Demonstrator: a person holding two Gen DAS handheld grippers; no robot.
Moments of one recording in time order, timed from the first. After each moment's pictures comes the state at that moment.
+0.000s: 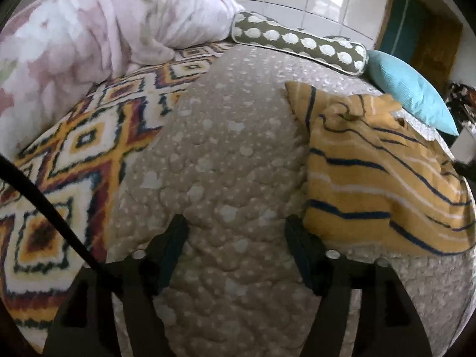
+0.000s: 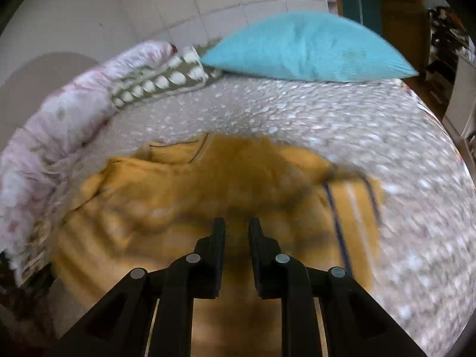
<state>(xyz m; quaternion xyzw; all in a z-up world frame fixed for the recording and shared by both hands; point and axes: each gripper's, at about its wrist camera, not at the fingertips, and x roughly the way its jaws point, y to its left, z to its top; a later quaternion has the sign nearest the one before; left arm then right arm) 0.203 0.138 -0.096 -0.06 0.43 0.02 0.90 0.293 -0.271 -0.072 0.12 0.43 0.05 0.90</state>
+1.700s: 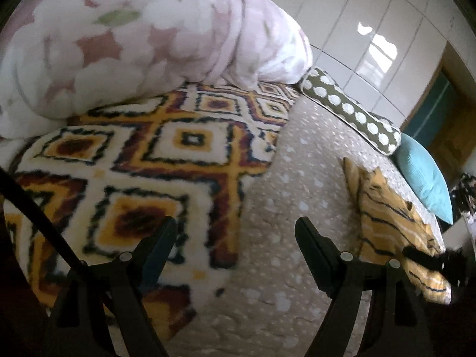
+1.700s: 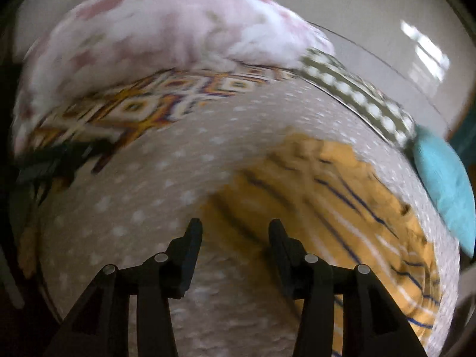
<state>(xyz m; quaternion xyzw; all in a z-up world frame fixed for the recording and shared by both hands) 0.150 0.251 -0.072 -0.22 0.35 0.10 0.90 0.195 0.047 -0.052 -0.22 0.37 0.25 0.87</state>
